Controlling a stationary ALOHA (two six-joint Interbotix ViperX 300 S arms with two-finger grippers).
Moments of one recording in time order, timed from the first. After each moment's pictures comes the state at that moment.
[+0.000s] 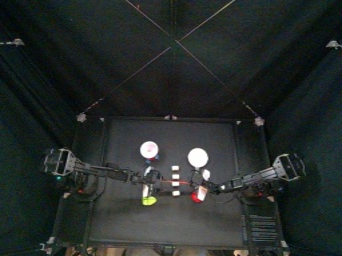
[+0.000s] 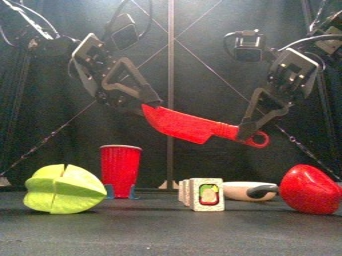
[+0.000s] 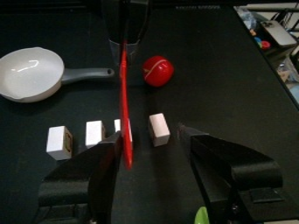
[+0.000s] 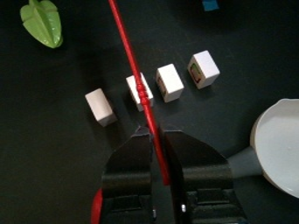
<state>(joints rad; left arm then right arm) -0.06 -0.12 0.84 0.21 -0.33 -0.18 0.21 -0.24 0.91 -1.32 0.42 1.68</state>
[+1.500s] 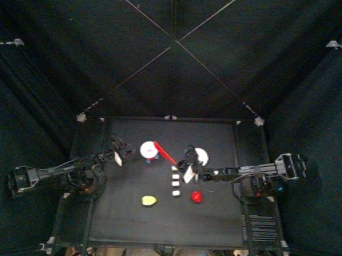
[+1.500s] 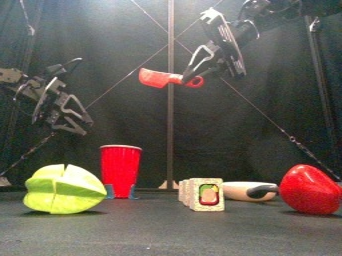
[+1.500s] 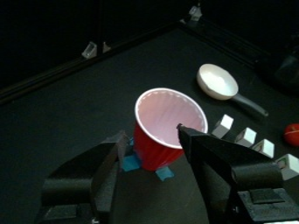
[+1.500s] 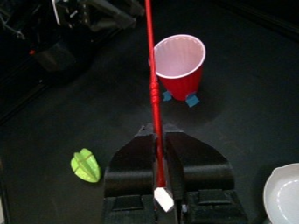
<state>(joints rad) 0.55 -0.63 1.29 -0.07 -0.38 -0.18 0.03 -0.25 0.57 -1.15 0.45 1.68</state>
